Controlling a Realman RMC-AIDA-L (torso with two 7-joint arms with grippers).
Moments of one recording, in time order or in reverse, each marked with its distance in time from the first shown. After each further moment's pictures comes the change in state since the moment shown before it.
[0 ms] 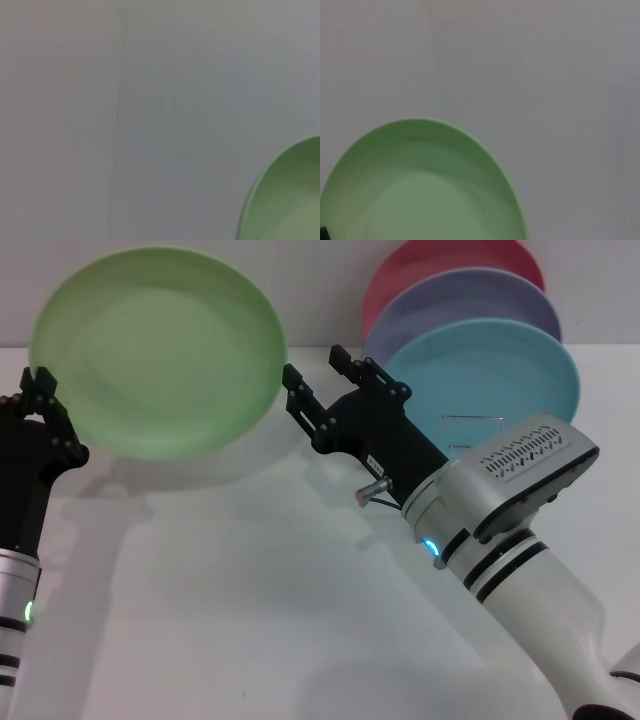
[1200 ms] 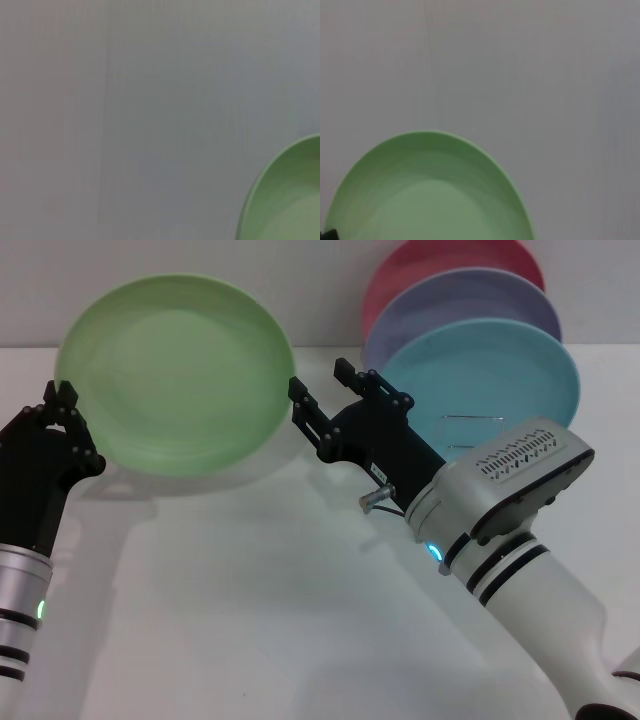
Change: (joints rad) left arm -0.074 0.000 0.127 0.086 -0.147 -0.020 0.000; right arm -0.006 0.002 0.008 -0.015 -0.001 0.040 0.000
